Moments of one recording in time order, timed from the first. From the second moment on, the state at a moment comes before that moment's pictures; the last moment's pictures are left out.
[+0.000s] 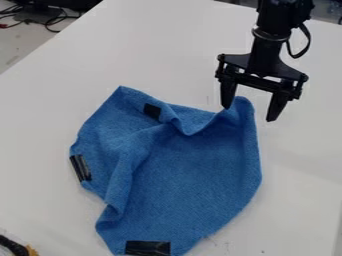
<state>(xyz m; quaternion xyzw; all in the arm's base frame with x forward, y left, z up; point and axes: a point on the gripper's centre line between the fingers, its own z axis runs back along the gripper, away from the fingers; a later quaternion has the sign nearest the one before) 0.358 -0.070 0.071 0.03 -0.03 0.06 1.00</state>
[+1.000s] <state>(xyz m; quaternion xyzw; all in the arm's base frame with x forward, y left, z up) 0.246 0.005 0.087 0.03 -0.04 0.22 0.97</state>
